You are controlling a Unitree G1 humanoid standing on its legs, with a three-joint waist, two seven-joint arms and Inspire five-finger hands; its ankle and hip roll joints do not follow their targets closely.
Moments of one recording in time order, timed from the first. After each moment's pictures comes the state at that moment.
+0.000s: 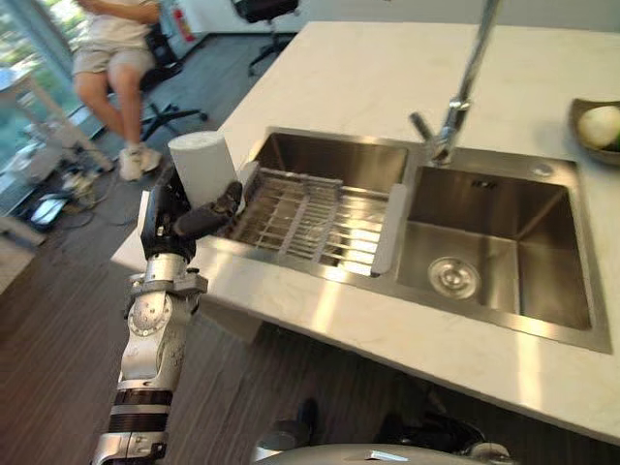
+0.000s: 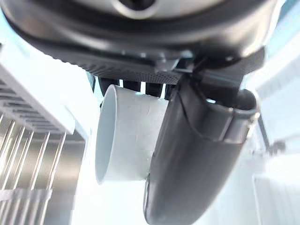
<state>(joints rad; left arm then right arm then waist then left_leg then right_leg) -0.13 0.35 0.12 -0.01 -0.58 -0.18 0.06 0.01 -0.31 0.15 1.26 0.32 -0.03 0.15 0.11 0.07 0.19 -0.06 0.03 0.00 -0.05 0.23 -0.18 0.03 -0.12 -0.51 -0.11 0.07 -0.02</state>
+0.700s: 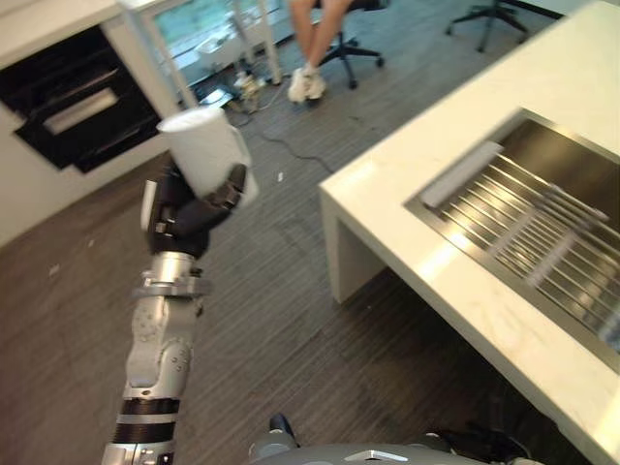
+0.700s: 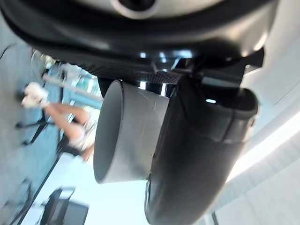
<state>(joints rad) -0.06 0.36 0.19 -0.13 -0.72 -0.19 -0.03 0.09 -0.31 -0.03 1.27 0.31 -0.03 0.15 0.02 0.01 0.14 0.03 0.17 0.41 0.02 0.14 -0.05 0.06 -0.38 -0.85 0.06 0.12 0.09</state>
